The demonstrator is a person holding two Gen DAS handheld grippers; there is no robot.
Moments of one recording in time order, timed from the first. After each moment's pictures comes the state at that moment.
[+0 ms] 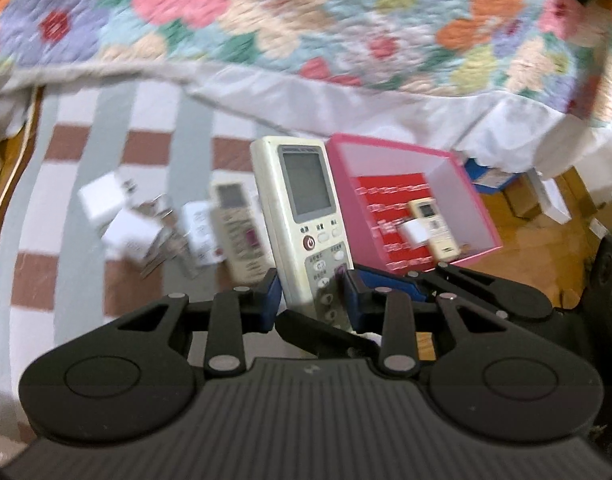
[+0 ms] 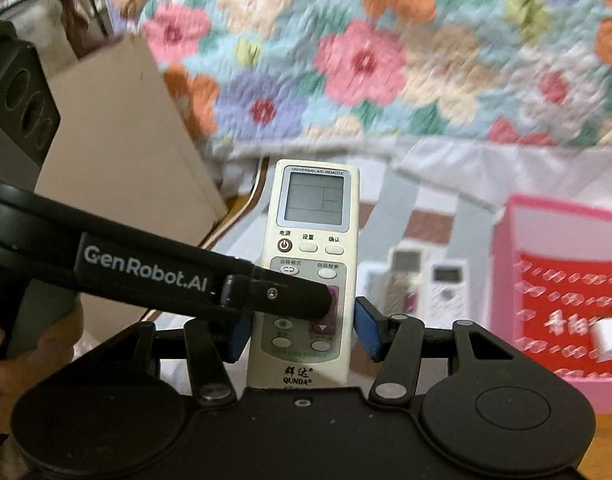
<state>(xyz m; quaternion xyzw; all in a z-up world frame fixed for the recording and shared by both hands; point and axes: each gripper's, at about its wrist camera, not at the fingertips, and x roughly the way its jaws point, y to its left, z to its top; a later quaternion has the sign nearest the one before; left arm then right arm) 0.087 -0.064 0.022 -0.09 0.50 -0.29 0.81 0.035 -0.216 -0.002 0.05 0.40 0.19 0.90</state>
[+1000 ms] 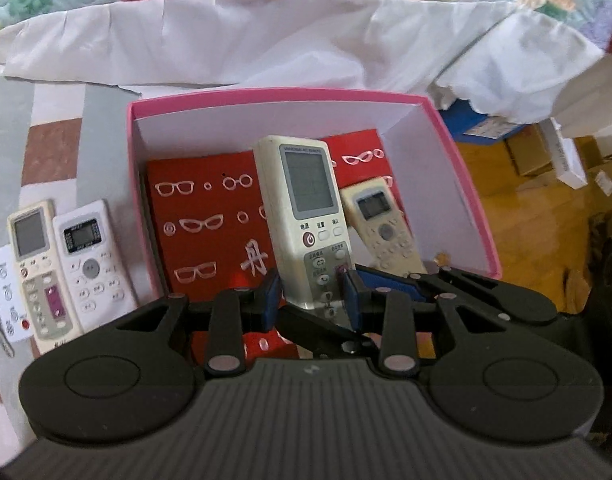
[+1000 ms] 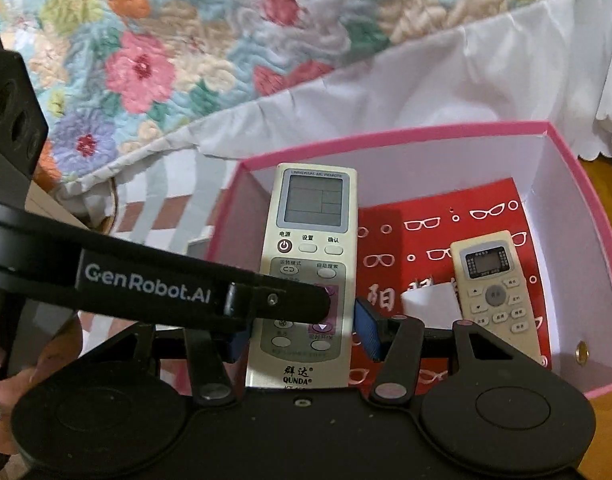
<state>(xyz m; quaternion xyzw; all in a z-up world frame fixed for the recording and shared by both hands) 0.177 -0.309 -0.069 -0.04 0.60 -0.31 0.73 0.108 -0.424 -0.079 0.14 0.49 0.09 0.85</state>
